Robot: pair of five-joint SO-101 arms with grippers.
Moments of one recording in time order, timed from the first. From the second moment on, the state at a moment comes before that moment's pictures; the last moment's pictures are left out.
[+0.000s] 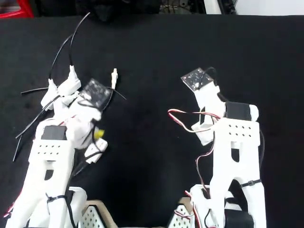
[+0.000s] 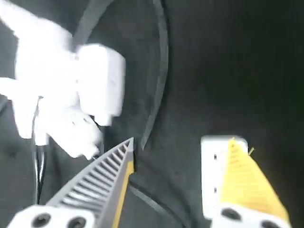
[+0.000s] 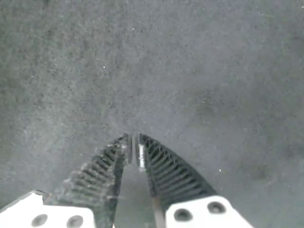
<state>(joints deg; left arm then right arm) -3.7 -43.0 58.6 48.9 -30.9 6.1 -31.3 37.2 81.7 35.3</state>
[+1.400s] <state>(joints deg) 2.2 5.3 37.0 27.4 -27.4 6.1 -31.3 37.9 80.9 35.3</state>
